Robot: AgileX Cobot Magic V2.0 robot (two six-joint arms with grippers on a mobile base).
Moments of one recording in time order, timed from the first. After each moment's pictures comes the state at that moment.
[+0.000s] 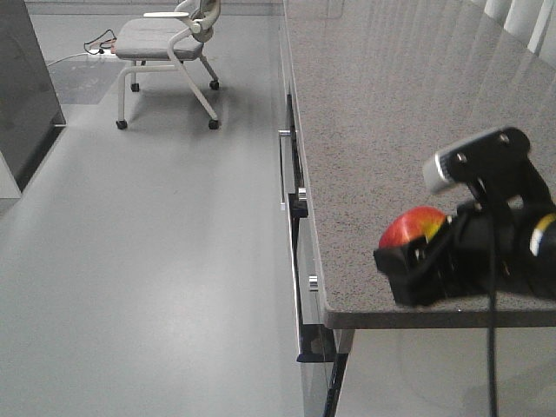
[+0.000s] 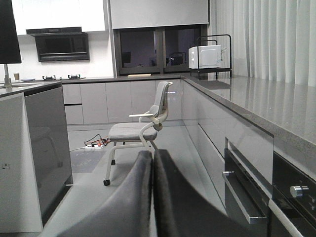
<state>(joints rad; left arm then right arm) 0.04 -0.01 0.03 0.03 -0.06 -0.03 0.39 1.07 -0.83 0.21 0.54 -0.29</state>
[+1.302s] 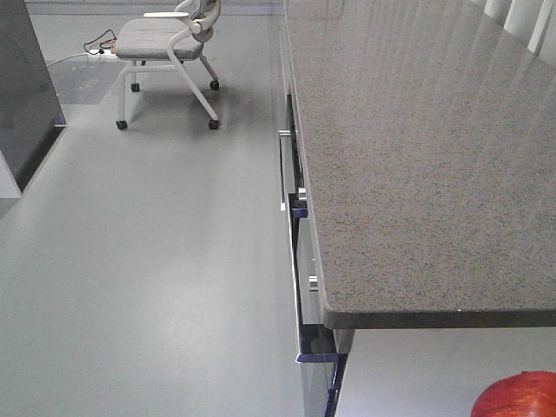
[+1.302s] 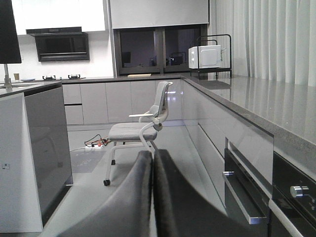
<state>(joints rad) 0.04 -0.01 0.03 0.03 -0.06 -0.03 0.53 0.38 -0.61 0.31 0.88 -0.30</state>
